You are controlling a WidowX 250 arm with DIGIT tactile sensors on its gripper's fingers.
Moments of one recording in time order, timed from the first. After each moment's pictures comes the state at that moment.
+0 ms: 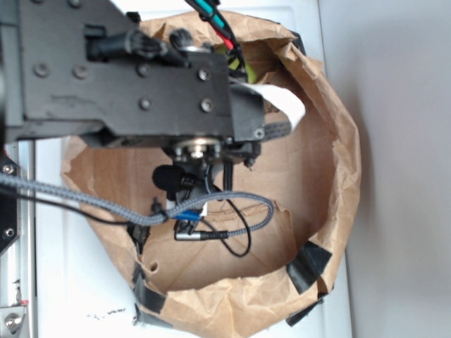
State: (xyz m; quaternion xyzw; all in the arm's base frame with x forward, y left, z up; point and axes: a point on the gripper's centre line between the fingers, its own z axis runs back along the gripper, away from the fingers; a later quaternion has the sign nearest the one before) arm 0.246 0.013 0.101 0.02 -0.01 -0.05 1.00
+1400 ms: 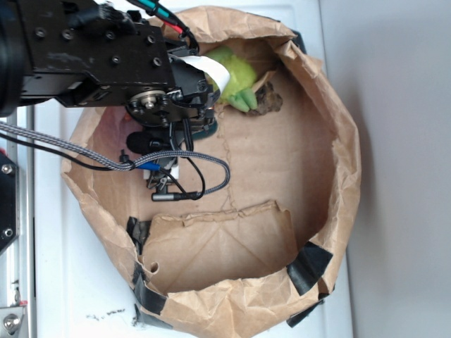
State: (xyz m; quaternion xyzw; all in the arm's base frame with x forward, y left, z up) arm 0.227 0.050 0.041 0.02 -0.02 -0.04 1.00
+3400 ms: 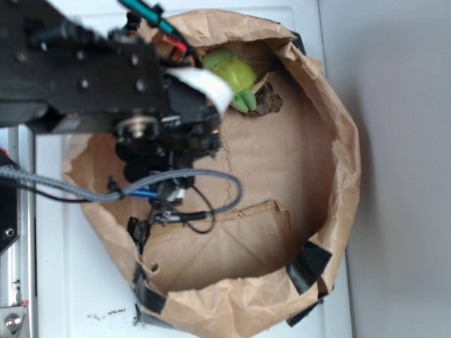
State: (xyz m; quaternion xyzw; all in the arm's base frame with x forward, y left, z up) arm 0.236 0.017 0.107 -0.01 -0.05 -0.02 1.00
